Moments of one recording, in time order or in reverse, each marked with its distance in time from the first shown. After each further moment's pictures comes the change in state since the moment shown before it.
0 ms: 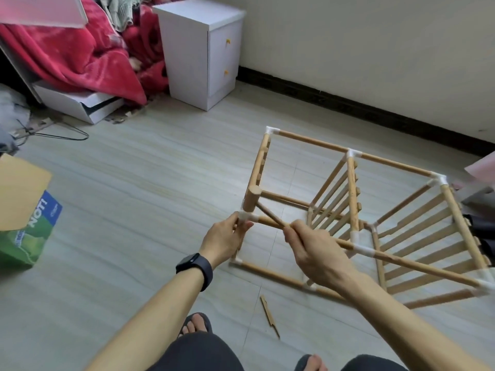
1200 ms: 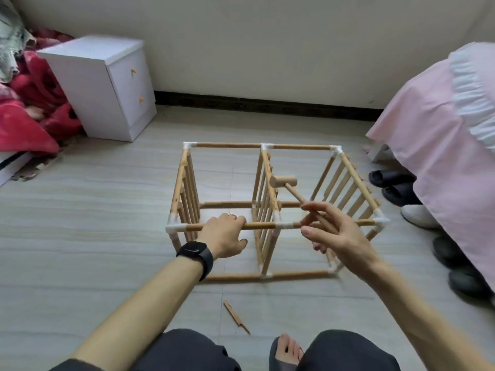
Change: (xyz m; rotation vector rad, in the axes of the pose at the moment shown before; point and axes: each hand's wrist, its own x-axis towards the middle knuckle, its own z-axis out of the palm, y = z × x) left_hand 0.020 0.128 0.068 0.833 -0.210 0.532; right_hand -0.124 0.065 -0.109 0.790 0.304 0.277
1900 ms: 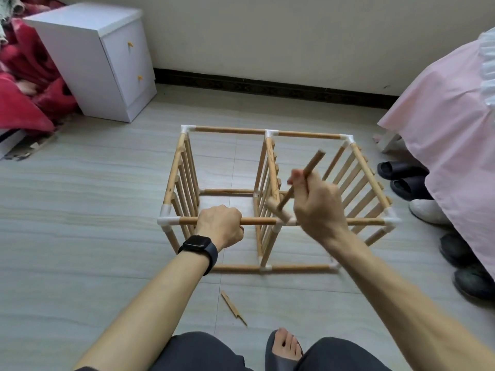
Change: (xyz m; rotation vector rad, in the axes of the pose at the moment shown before) left_hand 0.018 0.000 0.013 0.121 0.034 -0.170; right_hand 0.074 0.000 0.043 -0.514 0.361 -0.482
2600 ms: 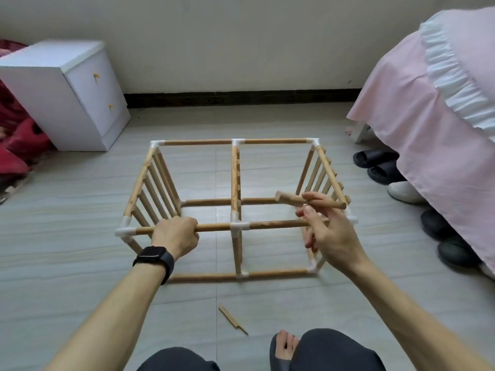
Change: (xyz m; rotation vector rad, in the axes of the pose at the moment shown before) left_hand -0.002 -0.048 -0.013 0.104 -0.068 -0.062; right_hand -0.064 0.031 -0.060 0.434 -0.061 0.493
